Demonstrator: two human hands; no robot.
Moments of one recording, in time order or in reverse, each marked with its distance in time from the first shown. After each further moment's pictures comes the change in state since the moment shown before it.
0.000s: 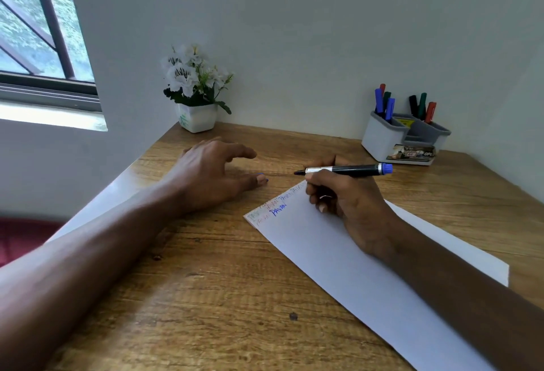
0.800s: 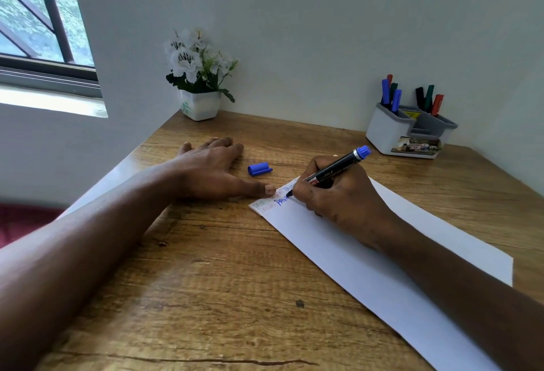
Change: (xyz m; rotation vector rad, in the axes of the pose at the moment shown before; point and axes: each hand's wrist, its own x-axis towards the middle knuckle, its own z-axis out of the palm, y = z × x) left_hand 0.005 0.000 -0.004 0.236 -0.456 -0.168; right_hand -0.003 0.009 0.006 -0.571 -0.092 -0.243
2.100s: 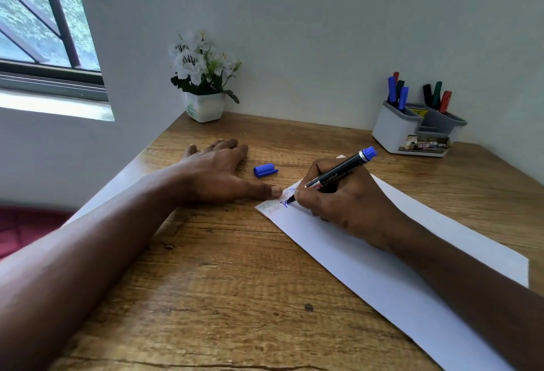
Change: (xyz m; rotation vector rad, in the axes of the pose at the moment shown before) left_hand 0.000 0.001 0.001 0.004 0.006 -0.003; right_hand -0.001 -0.002 -0.002 0.047 -0.100 -0.087
